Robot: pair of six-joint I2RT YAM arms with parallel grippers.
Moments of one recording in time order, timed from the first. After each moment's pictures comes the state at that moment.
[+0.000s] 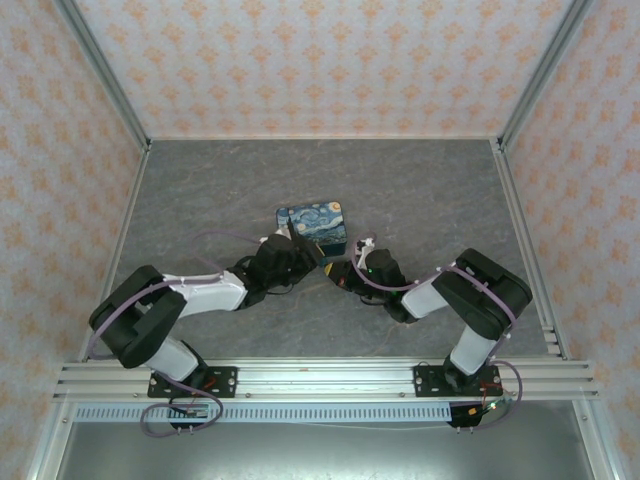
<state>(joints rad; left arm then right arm) -0.66 1.52 0.58 0.34 0.06 -1.29 0.72 1.70 0.41 0.85 -0.26 1.08</state>
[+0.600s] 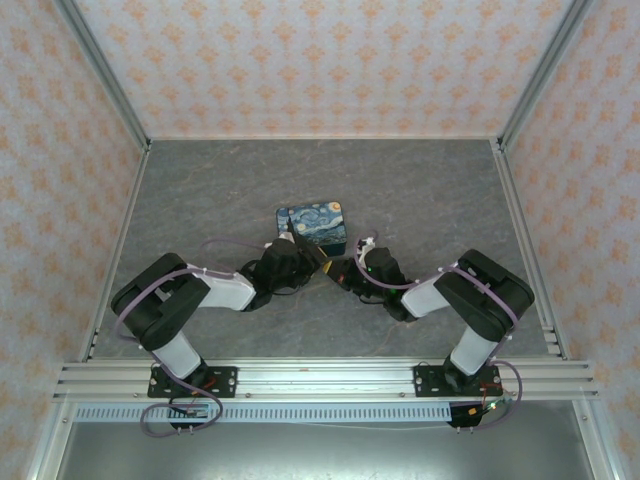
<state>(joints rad) -0.67 1.65 0.56 0.53 0.06 -1.41 0.72 1.68 0.43 0.83 -0.28 1.18</state>
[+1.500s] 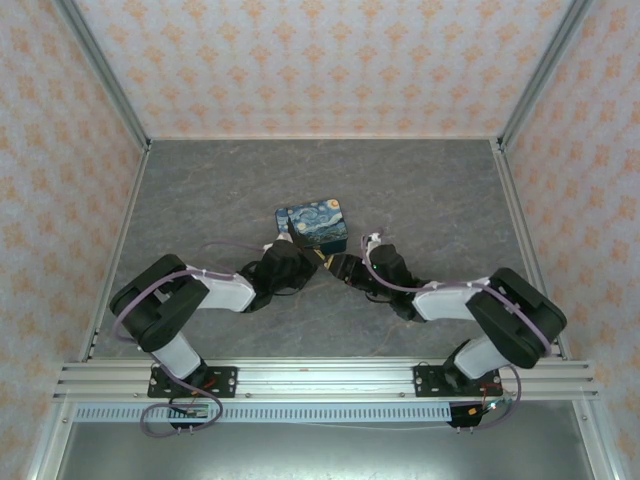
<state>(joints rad) -0.69 1.63 0.55 0.52 0.02 -1.45 0.72 1.46 0.42 0.57 -0.18 0.99</state>
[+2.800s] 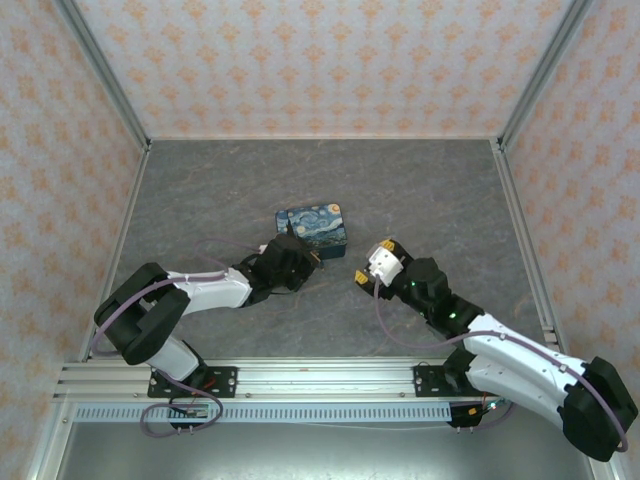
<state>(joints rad) -0.69 1.54 0.63 0.21 0.02 -1.49 0.72 0.82 0.31 0.15 0.06 -0.42</state>
